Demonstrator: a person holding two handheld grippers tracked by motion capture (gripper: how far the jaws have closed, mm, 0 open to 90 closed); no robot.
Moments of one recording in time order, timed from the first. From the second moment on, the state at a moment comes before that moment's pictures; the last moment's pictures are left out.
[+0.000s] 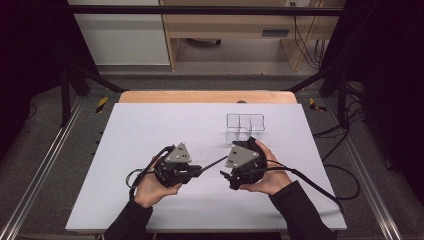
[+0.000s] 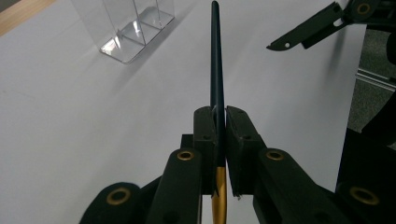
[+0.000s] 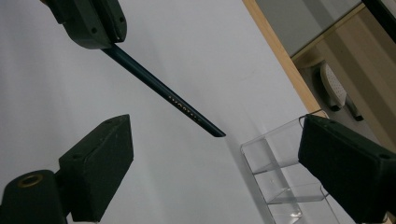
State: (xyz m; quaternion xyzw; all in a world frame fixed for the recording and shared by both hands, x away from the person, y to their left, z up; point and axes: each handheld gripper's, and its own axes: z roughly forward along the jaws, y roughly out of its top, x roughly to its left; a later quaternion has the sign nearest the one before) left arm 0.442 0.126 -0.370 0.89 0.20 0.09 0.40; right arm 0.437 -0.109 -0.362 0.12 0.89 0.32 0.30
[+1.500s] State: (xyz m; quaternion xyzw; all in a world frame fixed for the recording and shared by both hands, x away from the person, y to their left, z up) left arm 0.442 0.099 -0.359 0.91 0.17 0.09 0.37; right arm 0.426 -0.097 -0.370 -0.04 0.89 0.26 0.36
